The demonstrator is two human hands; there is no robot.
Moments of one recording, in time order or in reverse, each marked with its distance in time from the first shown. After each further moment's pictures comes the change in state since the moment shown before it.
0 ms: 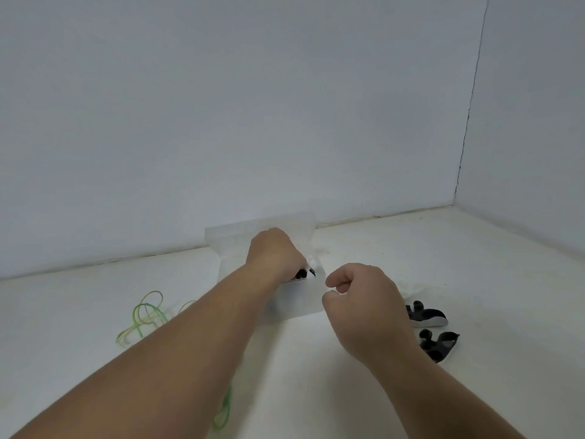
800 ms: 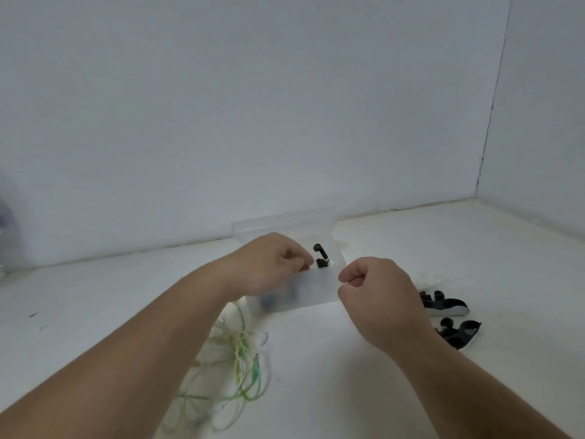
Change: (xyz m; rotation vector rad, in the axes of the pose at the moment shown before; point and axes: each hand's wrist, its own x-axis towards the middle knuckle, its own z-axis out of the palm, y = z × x) left_hand -0.048 -0.038 -0.054 0.006 -0.302 0.319; right_hand -0.003 0.000 0.000 0.033 -0.068 -0.041
